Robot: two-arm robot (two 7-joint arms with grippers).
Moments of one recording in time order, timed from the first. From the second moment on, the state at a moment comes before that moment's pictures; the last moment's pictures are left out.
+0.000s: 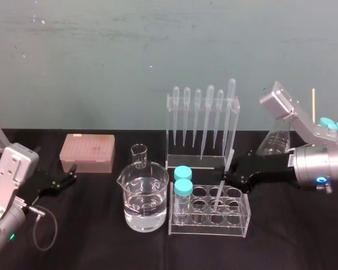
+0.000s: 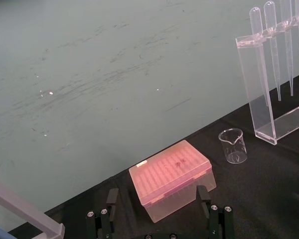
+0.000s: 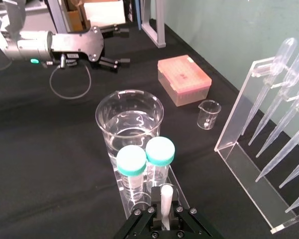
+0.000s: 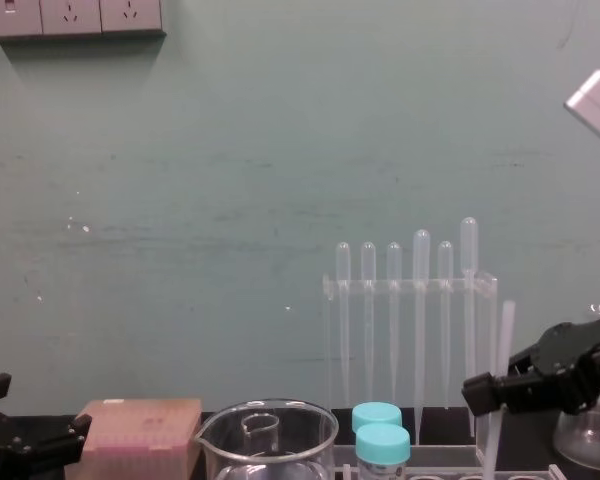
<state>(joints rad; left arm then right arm) -0.20 0.60 0.45 -1.41 -0.25 -0.12 0.03 0.72 0.69 -0.75 -1.35 0.53 0.32 0.85</state>
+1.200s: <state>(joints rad) -0.20 0.60 0.45 -1.41 -0.25 -0.12 0.03 0.72 0.70 -0.75 -1.35 0.52 0.32 0.85</state>
